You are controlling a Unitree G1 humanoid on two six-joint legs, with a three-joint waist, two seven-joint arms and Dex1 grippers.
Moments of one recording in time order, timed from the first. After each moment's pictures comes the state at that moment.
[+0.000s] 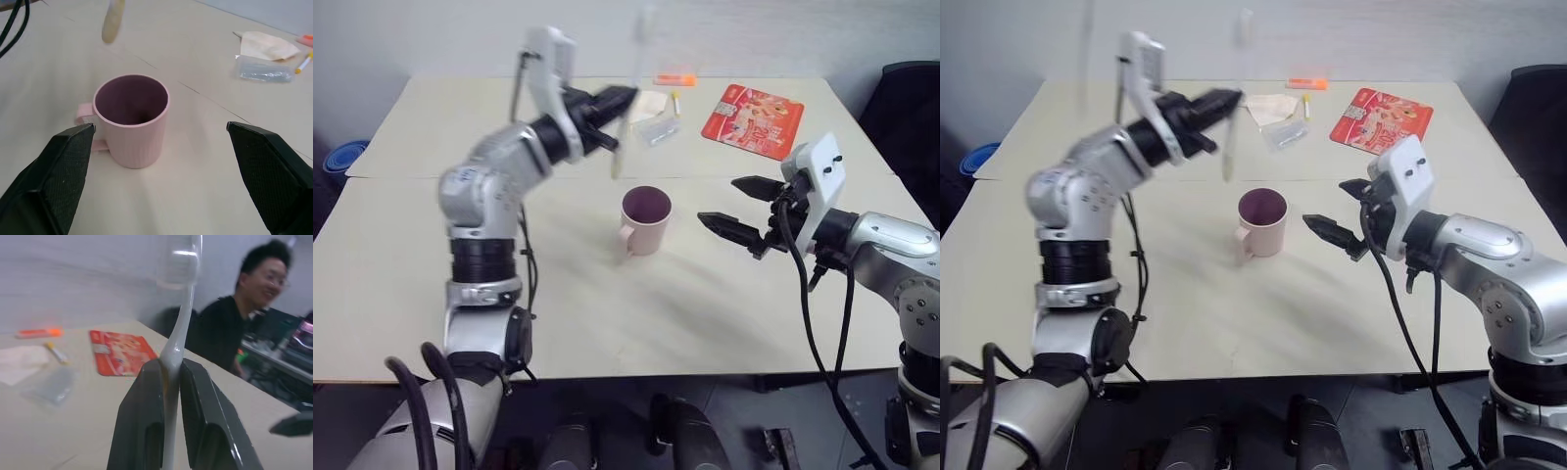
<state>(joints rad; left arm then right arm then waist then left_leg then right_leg) -1.07 0.21 0.16 0.16 -0.45 0.77 -0.50 -0.54 -0.74 -0.21 -0.52 0.76 1.03 0.49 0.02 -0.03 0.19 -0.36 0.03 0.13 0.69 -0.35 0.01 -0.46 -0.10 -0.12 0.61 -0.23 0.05</state>
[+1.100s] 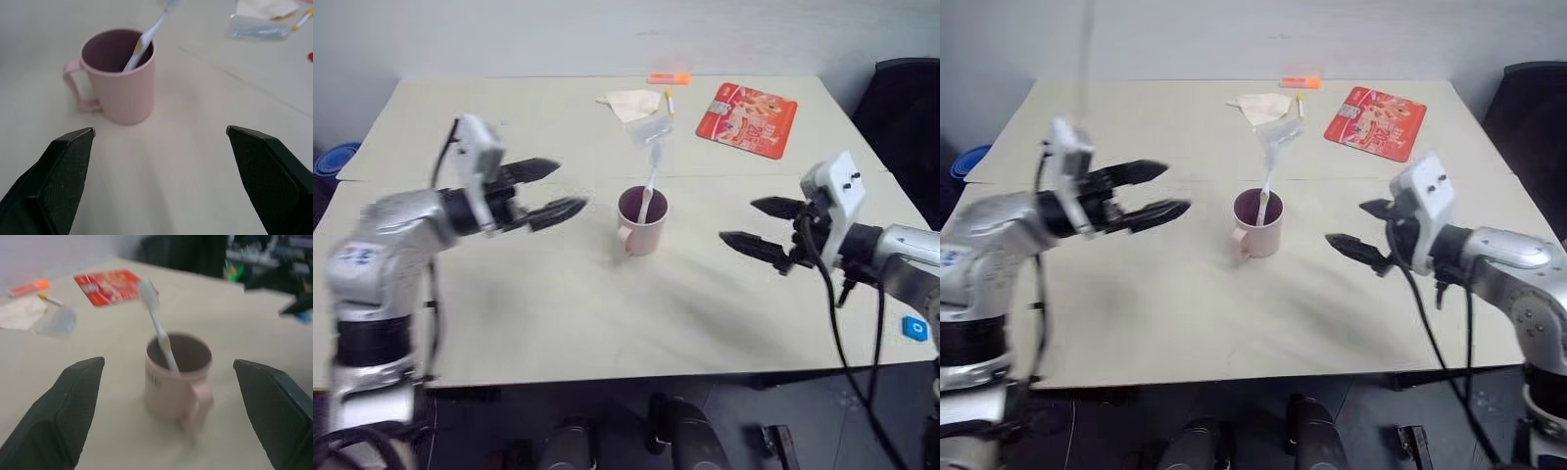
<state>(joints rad) -0.57 0.88 0.19 -0.21 -0.58 0.71 -0.96 -0.41 -0.95 -0.24 -0.44 0.79 0.98 0.72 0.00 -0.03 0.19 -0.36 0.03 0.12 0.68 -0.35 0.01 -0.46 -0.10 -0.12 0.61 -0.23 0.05</state>
